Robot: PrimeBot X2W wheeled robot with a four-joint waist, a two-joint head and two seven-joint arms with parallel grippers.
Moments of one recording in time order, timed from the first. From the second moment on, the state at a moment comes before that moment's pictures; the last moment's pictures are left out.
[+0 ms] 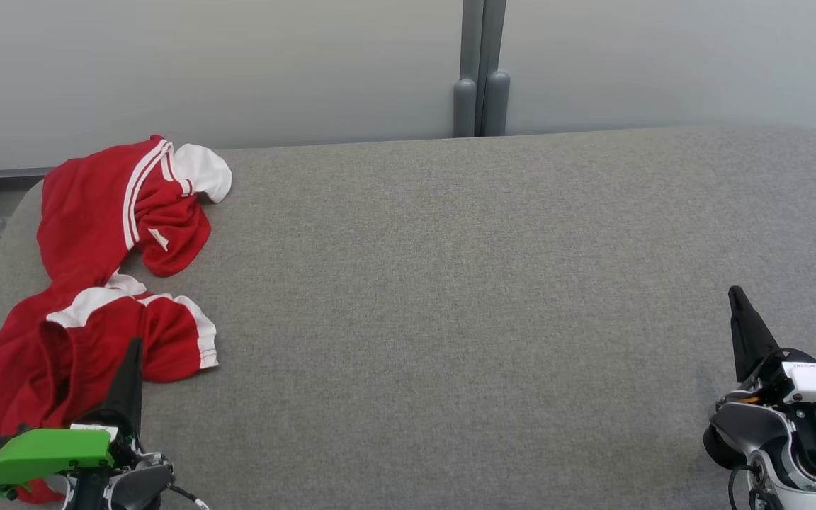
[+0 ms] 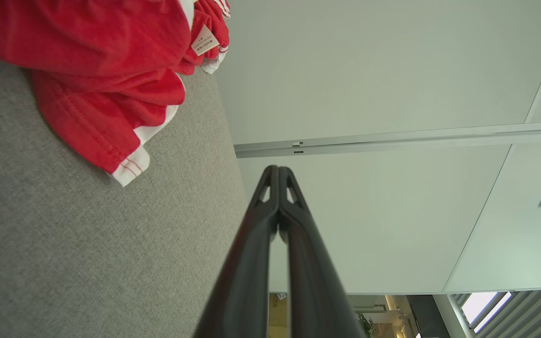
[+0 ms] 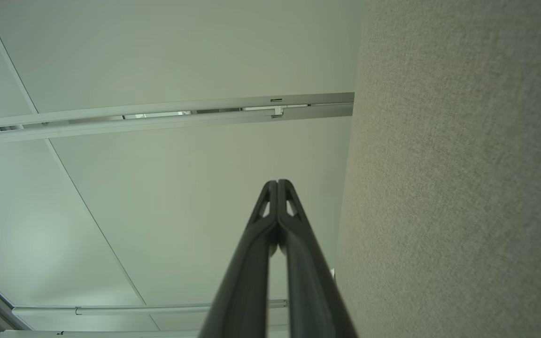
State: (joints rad) left arm -0.06 0.04 0.07 0.28 -1.62 -0.12 0.10; right arm -0.05 -0.04 -0.12 0.28 1.63 0.12 0.10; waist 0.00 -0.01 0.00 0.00
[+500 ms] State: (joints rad) left arm -0.06 0.04 0.07 0.28 -1.62 -0.12 0.10; right arm -0.05 -0.04 -0.12 0.28 1.63 0.12 0.10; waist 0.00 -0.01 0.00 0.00
